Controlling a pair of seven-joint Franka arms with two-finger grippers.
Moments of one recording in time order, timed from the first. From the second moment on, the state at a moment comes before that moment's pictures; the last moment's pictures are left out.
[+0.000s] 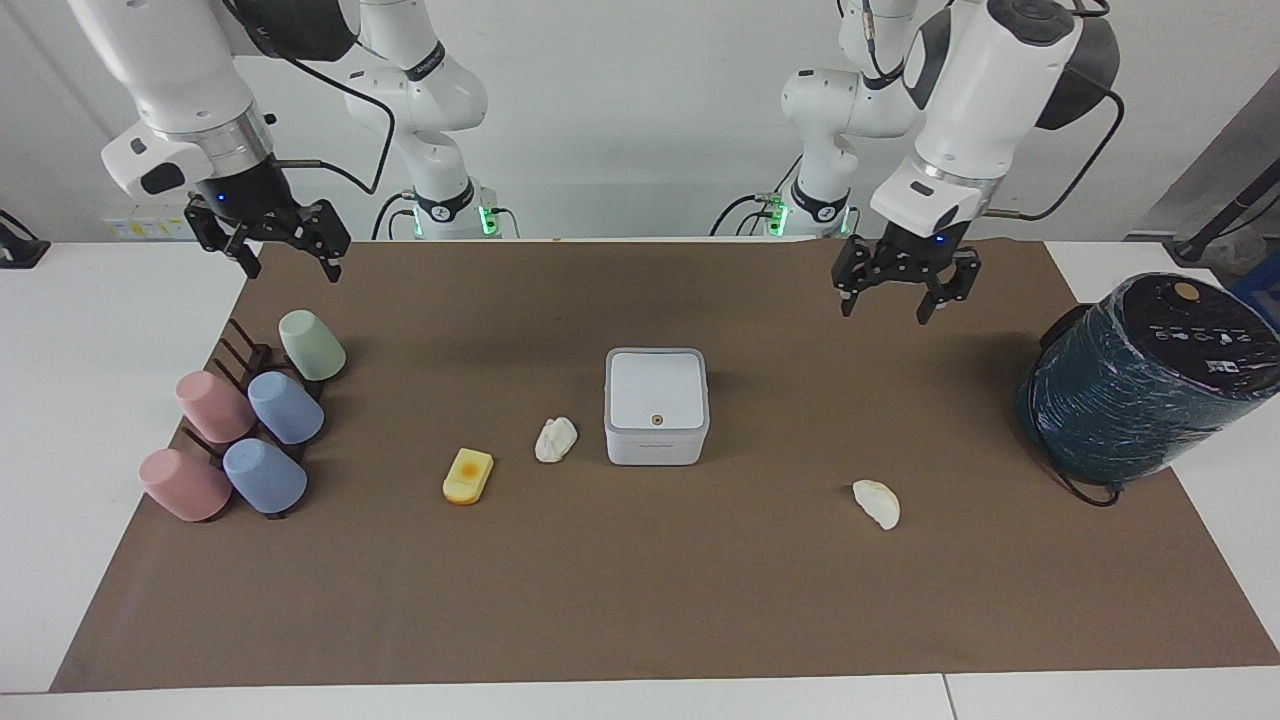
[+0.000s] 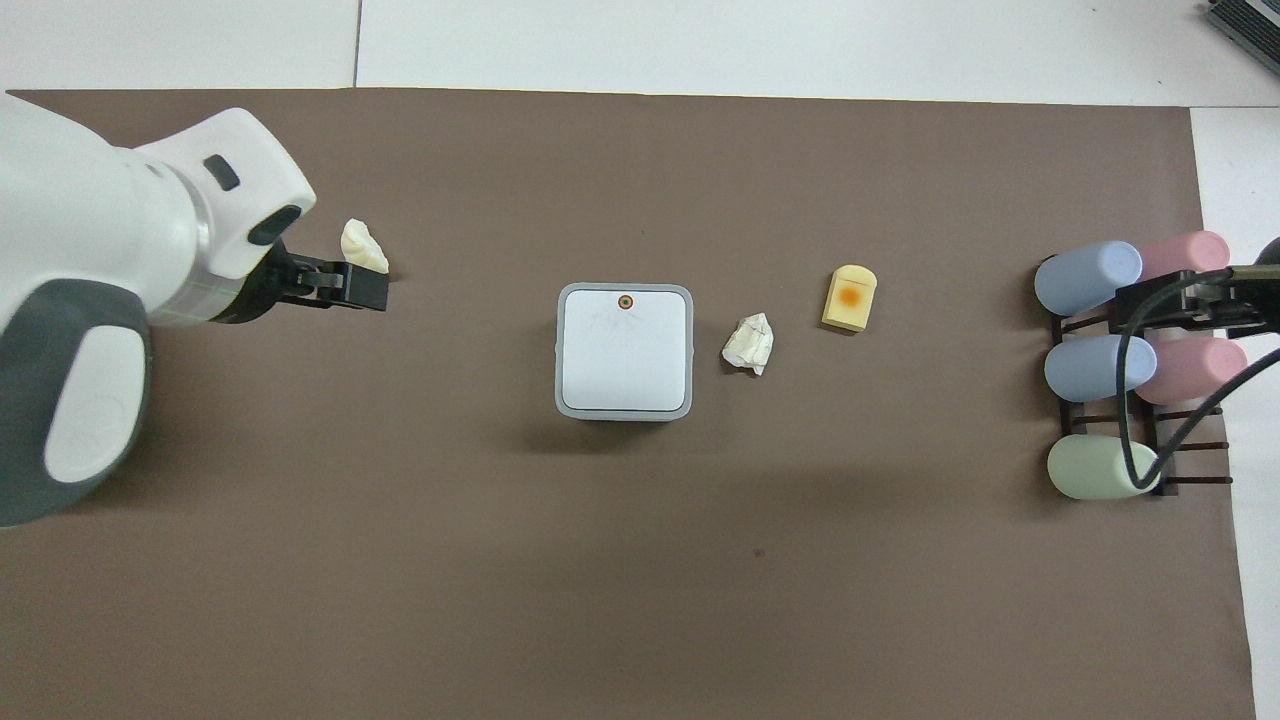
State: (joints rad) left arm -0.35 0.02 0.02 -1.68 -0.02 1.83 -0.14; right arm -0.02 -0.03 0.01 -1.61 -0.03 1.60 0.05
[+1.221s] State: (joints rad) left arm -0.60 0.16 0.02 -1.83 -0.08 2.34 -0.53; right arm 0.05 0.04 0.03 -1.75 -0.03 1.91 0.10
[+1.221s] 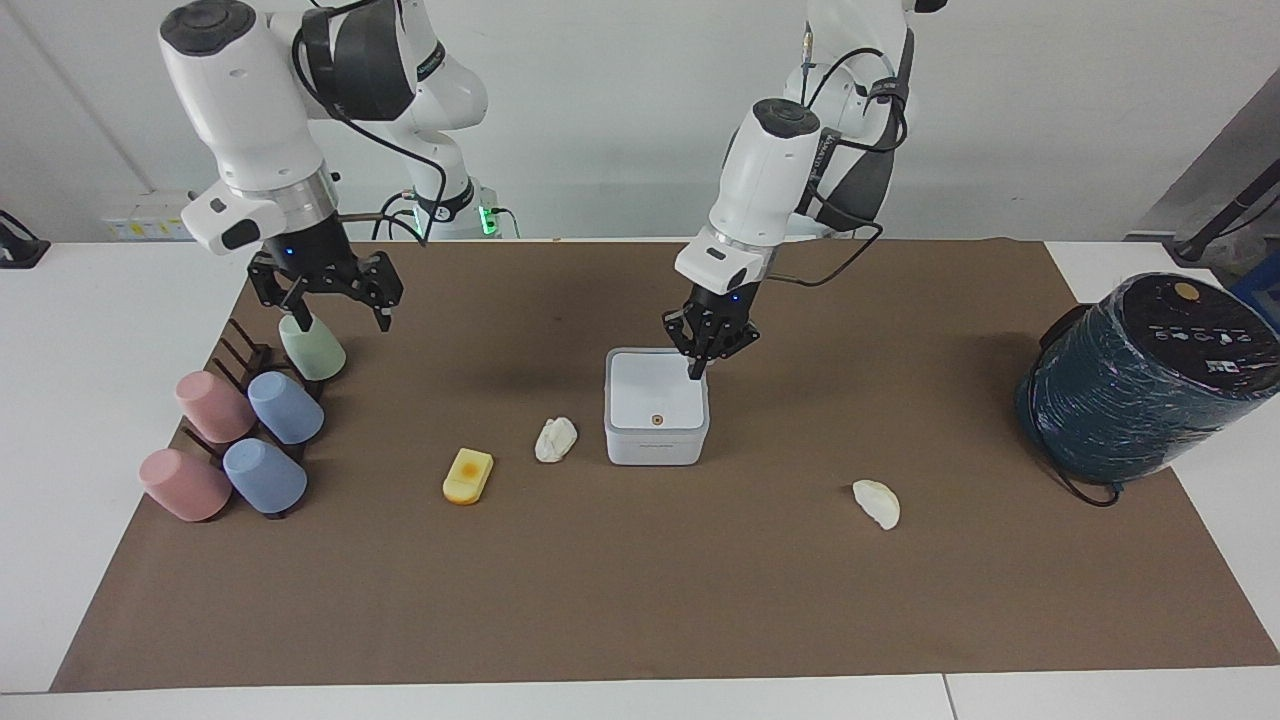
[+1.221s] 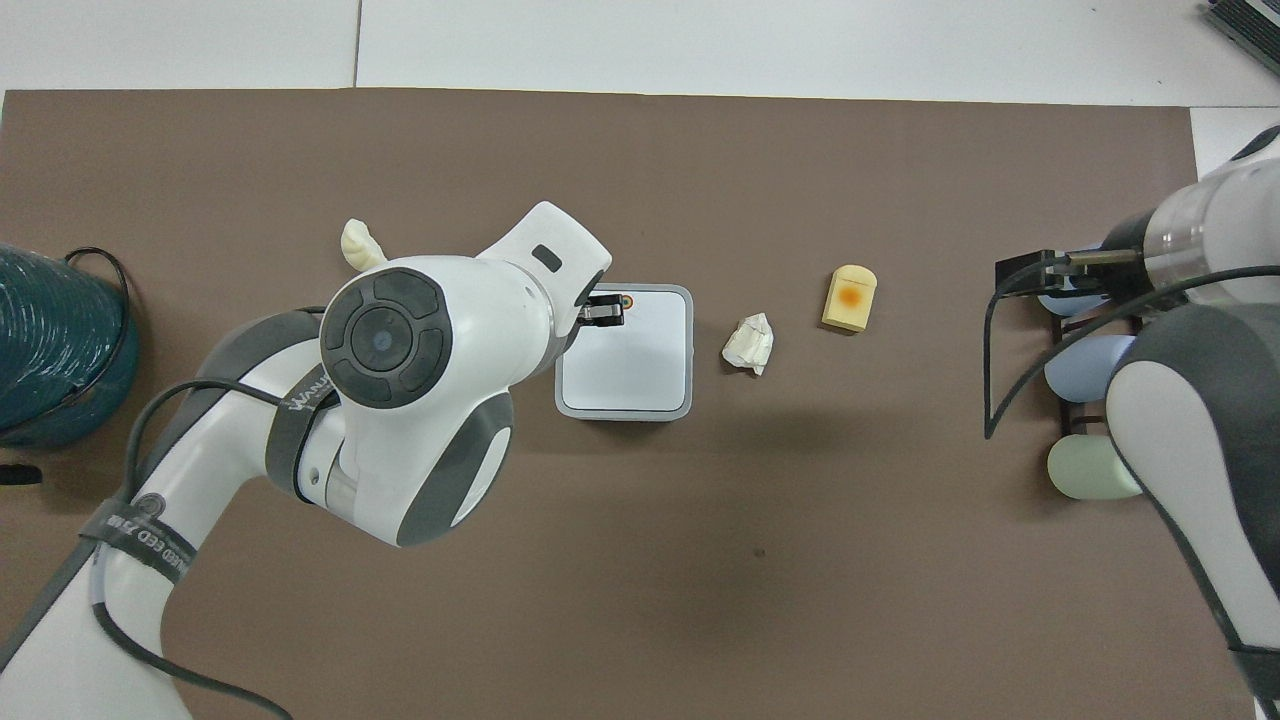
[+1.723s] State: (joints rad) left arm -0.66 0.26 0.01 -1.84 -0.08 2.47 -0.58; right arm 0.09 0.25 0.03 -1.79 -0.03 2.20 0.15
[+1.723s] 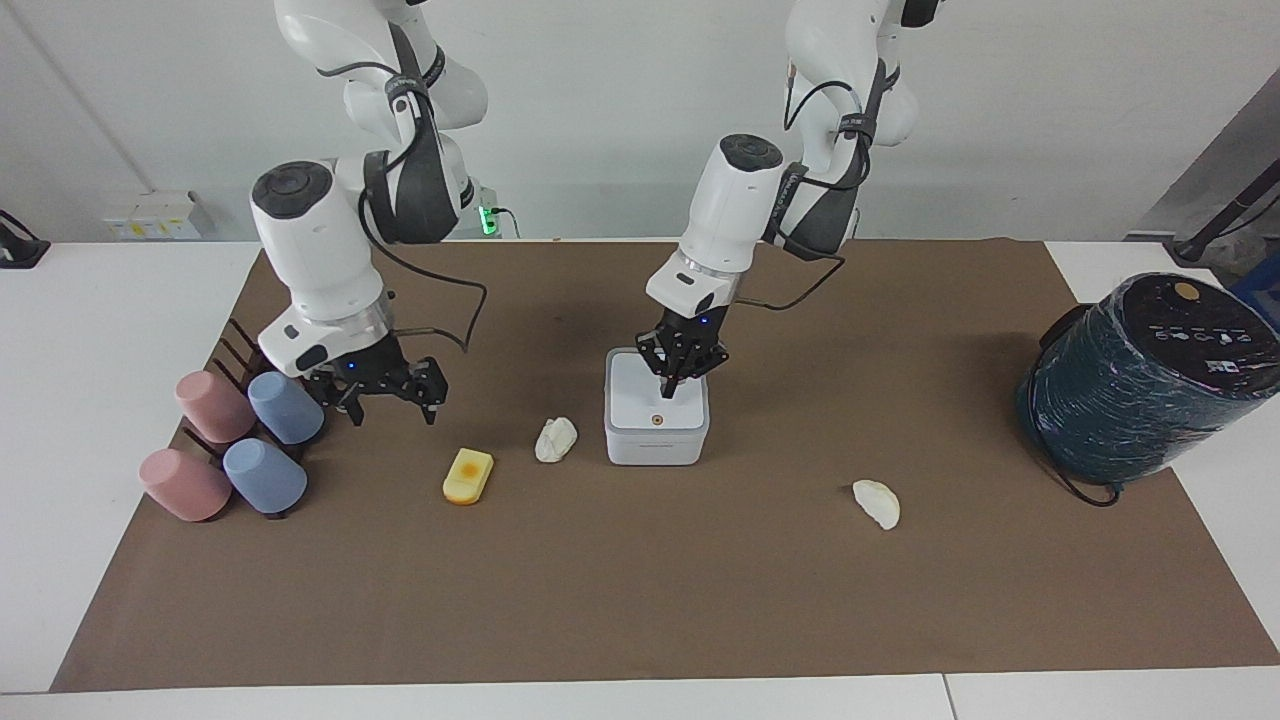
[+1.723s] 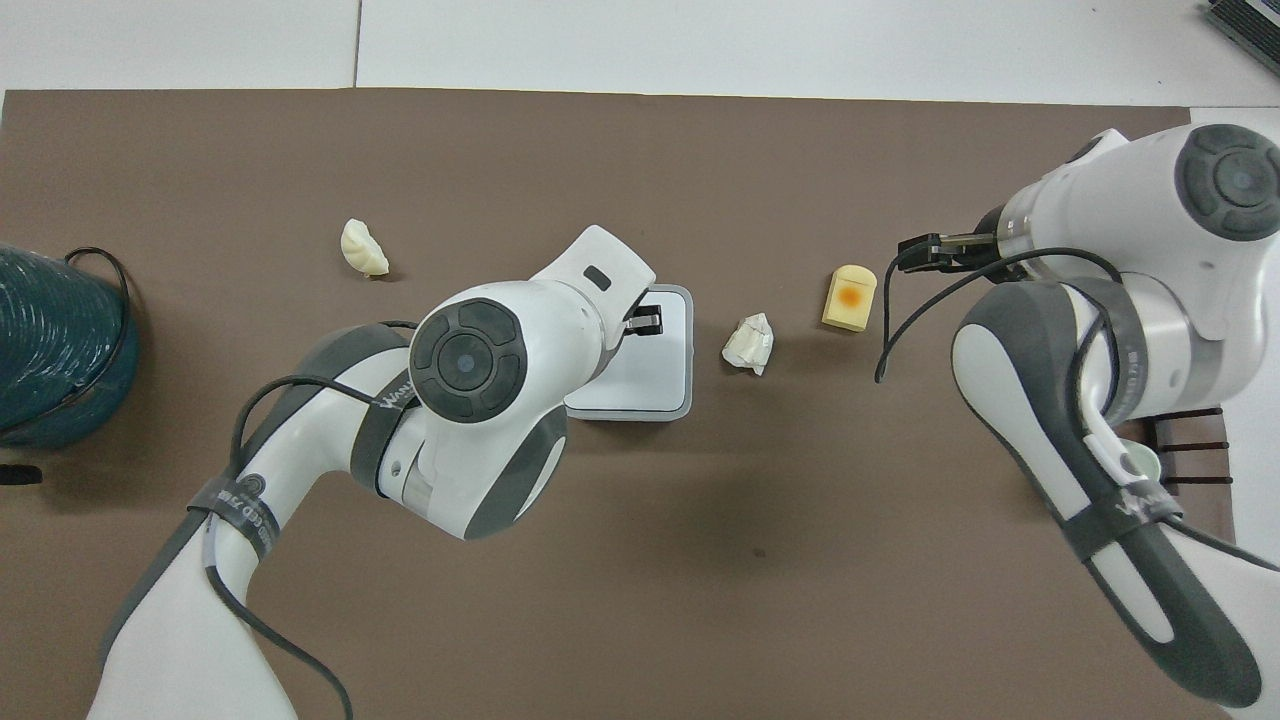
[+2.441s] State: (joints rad) left arm -0.67 0.30 0.03 -1.79 -0.08 2.42 -0.59; right arm 0.13 0.33 0.03 -2.04 -0.03 2.63 0.15
